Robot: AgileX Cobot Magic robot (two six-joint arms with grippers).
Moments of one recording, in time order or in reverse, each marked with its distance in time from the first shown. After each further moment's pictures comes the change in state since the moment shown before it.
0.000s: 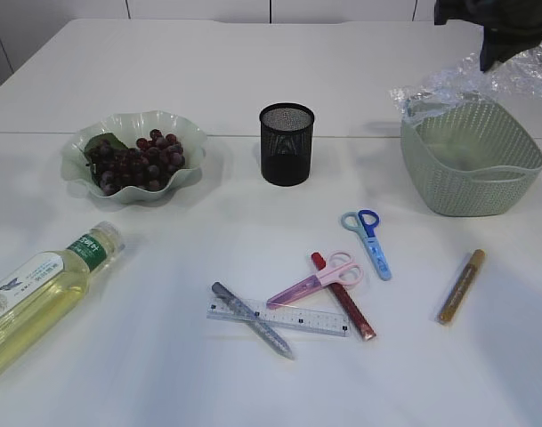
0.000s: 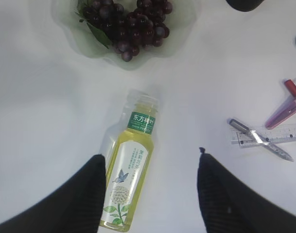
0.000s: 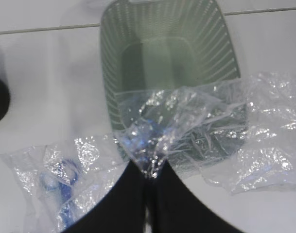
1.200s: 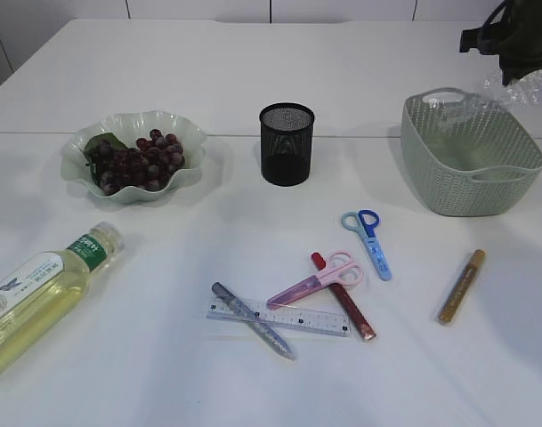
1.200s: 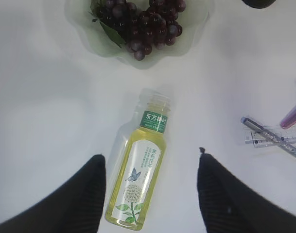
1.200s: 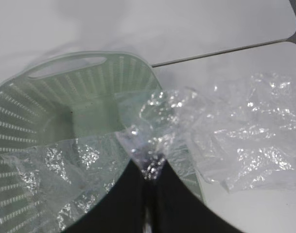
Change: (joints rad) left arm 0.000 0.000 0.000 0.044 0.000 0.000; right arm -0.167 0.375 -0.357 -0.063 -0.046 -0.030
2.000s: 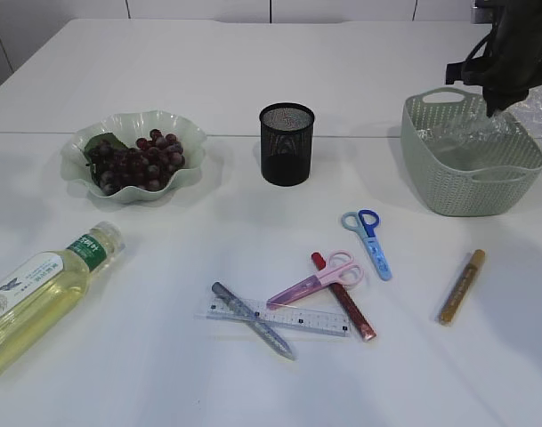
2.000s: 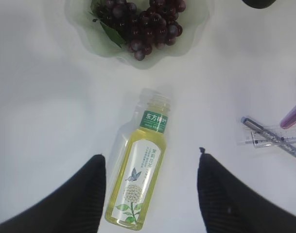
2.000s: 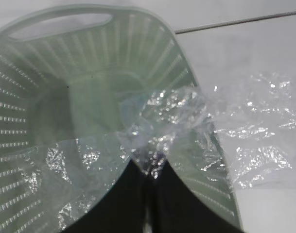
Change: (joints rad) left arm 0.000 0.000 0.000 0.000 0.000 0.000; right arm 0.000 0.077 0.000 0.032 0.006 -0.019
